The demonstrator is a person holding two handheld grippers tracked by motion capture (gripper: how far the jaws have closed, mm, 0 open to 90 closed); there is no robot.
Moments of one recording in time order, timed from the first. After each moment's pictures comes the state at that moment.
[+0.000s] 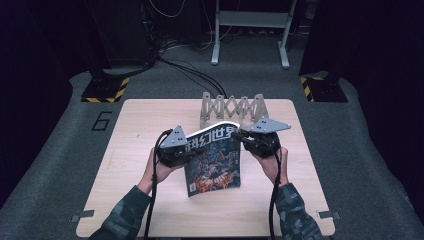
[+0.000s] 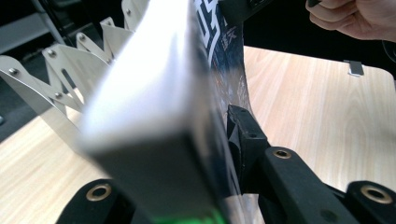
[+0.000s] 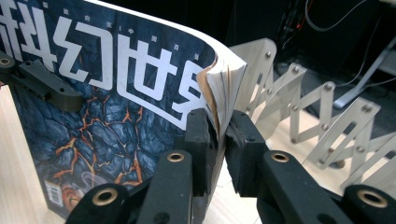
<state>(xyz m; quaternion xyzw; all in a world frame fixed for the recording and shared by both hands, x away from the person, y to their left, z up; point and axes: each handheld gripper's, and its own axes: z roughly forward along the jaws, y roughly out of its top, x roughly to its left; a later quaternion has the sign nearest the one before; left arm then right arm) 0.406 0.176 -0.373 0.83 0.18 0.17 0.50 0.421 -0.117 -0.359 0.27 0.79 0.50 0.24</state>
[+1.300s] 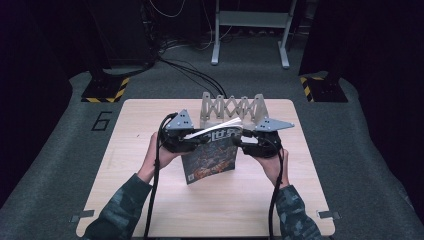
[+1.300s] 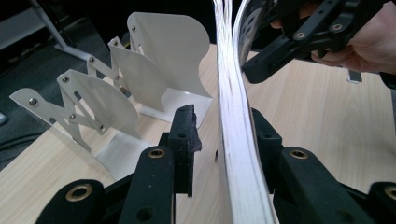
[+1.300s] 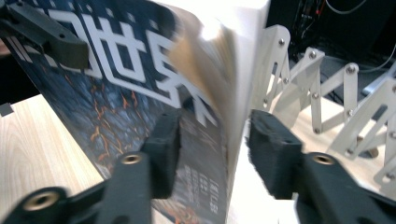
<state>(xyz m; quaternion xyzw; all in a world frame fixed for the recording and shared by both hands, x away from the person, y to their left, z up) 0.424 0.162 -0.328 0.86 0.17 0.16 0.46 0.428 -0.129 -0.372 0.30 0.78 0.52 0.17</state>
